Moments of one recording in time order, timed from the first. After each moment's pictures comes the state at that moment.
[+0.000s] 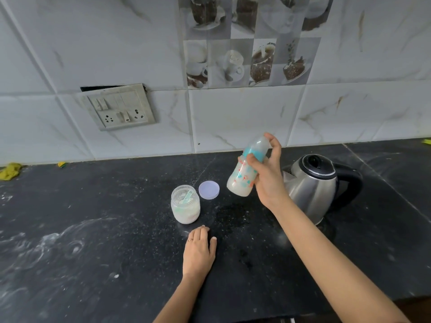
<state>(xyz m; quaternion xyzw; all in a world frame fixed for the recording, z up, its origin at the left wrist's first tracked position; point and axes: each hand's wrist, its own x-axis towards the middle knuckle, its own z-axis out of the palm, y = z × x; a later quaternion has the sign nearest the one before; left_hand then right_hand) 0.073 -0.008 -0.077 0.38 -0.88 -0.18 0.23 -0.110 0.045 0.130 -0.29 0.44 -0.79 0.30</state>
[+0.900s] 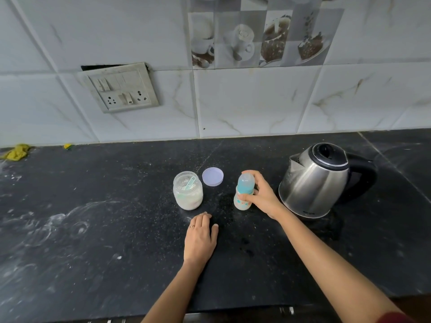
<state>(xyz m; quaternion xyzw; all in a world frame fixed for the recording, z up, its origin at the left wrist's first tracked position) 0.071 -0.006 -0.074 0.39 -0.88 -0.17 0.23 -0.141 0.054 0.014 -0.38 0.70 -0.50 0.35</state>
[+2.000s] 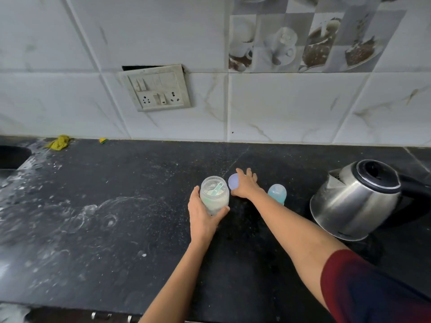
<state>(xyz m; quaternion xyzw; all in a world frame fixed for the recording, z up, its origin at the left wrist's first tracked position) 0.082 -0.069 -0.024 0.50 -0.68 -0.40 0.35 -0.106 -0.099 -0.004 -0.44 0.86 -0.09 0.26</state>
